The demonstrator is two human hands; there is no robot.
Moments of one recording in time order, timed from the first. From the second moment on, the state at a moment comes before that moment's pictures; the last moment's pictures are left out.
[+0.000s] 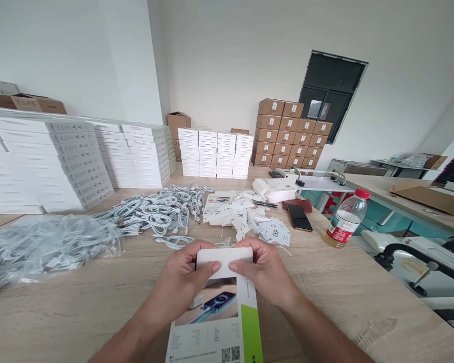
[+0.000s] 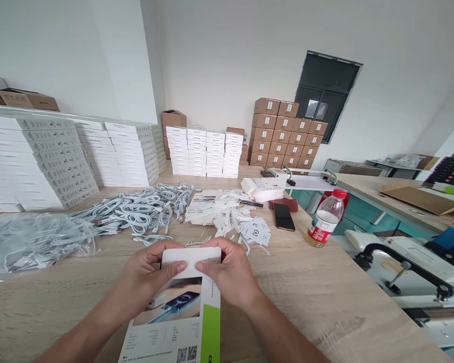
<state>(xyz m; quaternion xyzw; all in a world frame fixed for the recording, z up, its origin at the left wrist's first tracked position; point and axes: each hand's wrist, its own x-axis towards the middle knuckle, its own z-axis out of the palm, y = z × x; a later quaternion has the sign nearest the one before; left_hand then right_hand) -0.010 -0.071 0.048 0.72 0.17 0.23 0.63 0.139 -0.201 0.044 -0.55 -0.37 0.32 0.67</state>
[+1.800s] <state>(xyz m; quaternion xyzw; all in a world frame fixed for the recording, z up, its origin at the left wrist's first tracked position) -0.007 -0.065 0.060 0.65 0.25 0.31 0.64 0.144 -0.196 0.026 -0.53 -0.36 0.33 0.69</state>
